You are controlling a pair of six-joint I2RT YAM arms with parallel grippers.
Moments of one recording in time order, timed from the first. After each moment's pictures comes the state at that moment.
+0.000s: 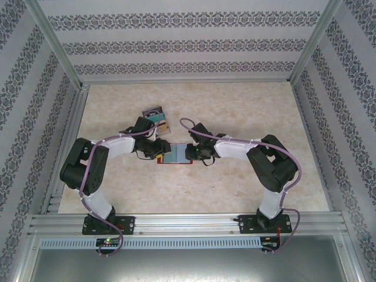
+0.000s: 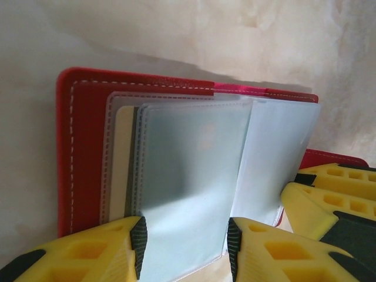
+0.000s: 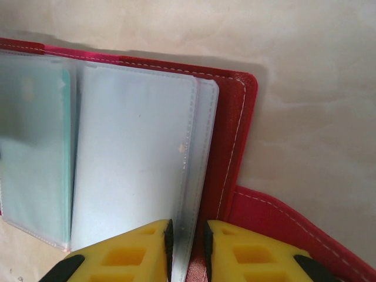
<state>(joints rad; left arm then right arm) -0.33 1.73 0.91 -0.29 0.51 -0.66 0.69 1.83 1.03 -0.27 -0.15 0.63</state>
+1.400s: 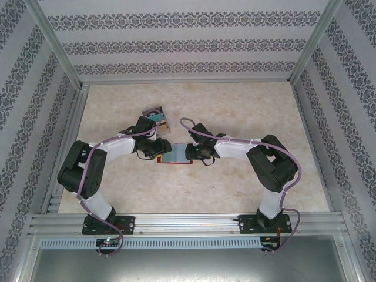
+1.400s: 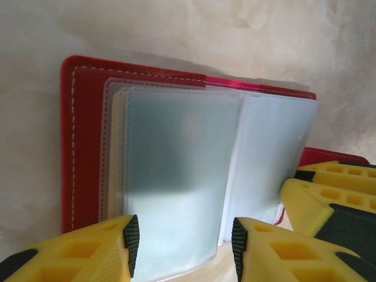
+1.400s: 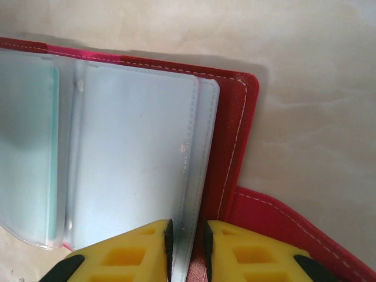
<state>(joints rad) -0.35 1.69 0.92 -0.33 0.44 -0.66 0.69 1.83 1.03 -0.27 -0.15 0.64</state>
